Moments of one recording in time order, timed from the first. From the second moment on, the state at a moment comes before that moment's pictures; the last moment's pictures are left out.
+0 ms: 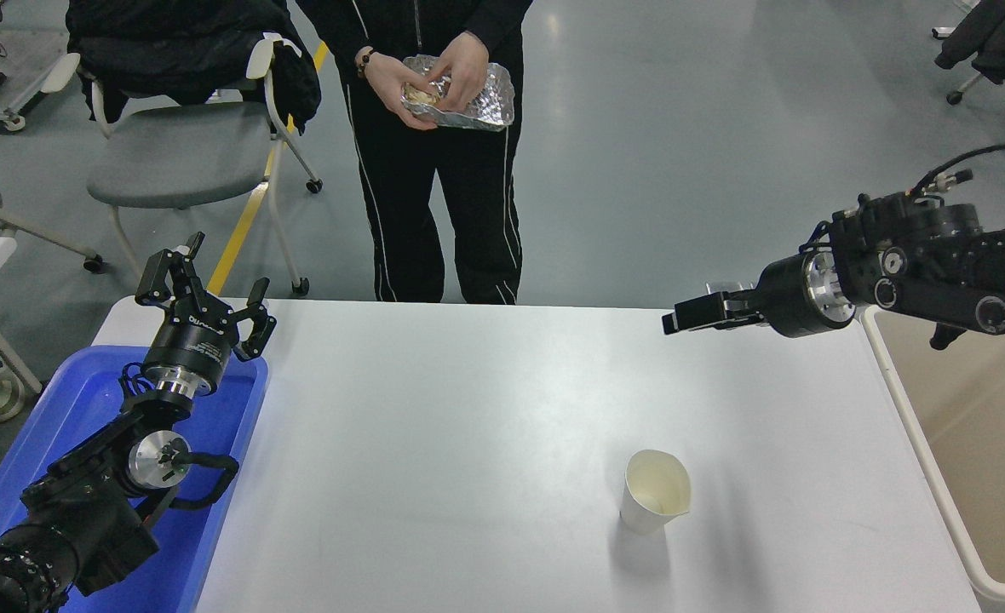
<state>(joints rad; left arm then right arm) -0.59 0.29 -0.87 -0.45 0.19 -0.49 -0.64 1.65 -0.45 -0.84 1.10 -0.78 0.28 0.43</state>
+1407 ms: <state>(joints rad) -0.59 0.29 -0.87 -0.45 0.19 -0.49 -0.64 1.33 -0.35 -0.90 1.10 -0.80 0.08 0.33</state>
